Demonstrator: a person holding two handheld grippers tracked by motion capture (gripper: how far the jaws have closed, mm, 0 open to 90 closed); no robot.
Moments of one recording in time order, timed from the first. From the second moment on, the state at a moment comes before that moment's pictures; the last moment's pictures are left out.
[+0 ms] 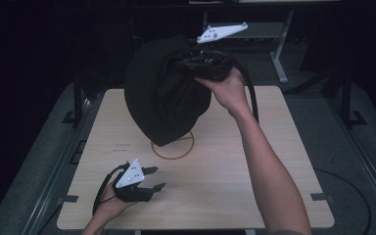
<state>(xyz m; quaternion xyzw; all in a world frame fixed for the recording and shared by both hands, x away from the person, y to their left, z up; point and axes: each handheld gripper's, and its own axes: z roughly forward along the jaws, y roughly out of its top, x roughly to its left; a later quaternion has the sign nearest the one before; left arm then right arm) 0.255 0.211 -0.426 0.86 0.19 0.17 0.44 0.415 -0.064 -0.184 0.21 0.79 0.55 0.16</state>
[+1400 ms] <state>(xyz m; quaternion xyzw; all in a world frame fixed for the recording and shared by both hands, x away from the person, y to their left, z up) 0.252 0.201 -0.425 0.87 0.15 0.16 0.43 0.471 0.011 -0.217 0.24 0.83 0.49 0.12</state>
